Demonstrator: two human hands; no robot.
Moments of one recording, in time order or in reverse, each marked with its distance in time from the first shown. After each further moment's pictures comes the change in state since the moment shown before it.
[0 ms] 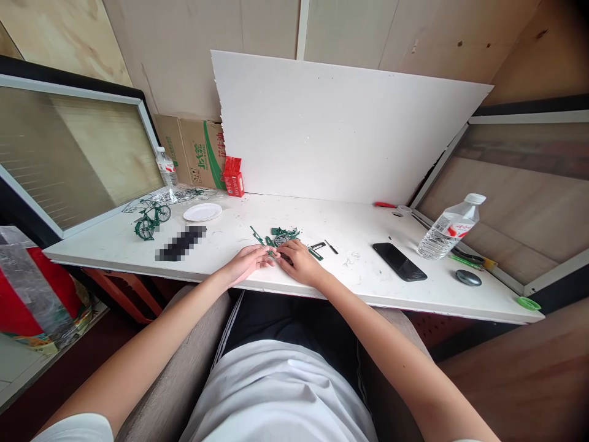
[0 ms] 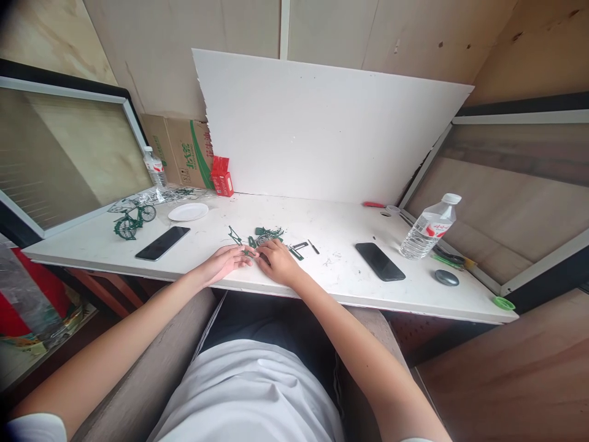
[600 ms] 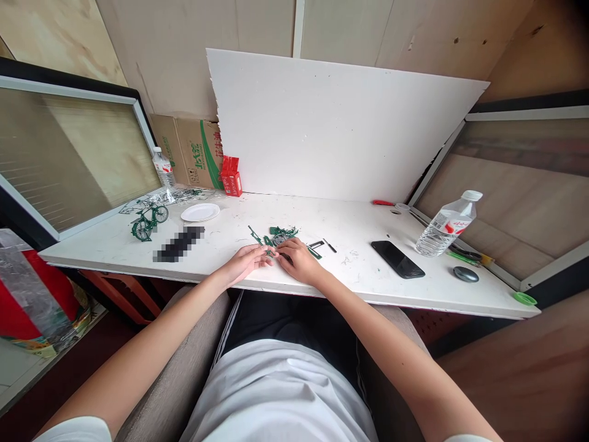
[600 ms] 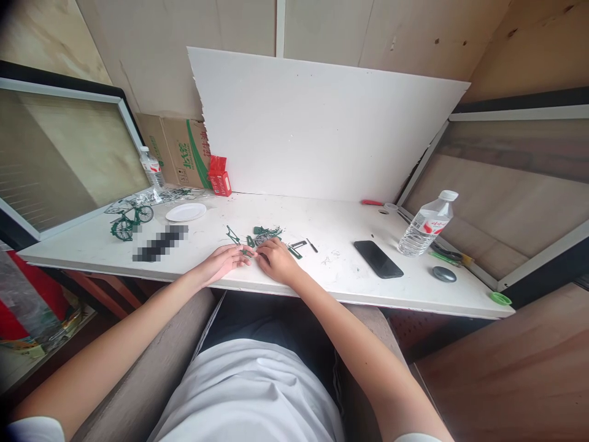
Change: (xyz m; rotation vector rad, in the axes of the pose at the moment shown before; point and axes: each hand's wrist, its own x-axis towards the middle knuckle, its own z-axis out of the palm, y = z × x) left_hand 0.001 0.000 -0.001 -0.007 0.000 0.004; right_hand 0.000 0.002 0.001 0.012 0.058 -0.025
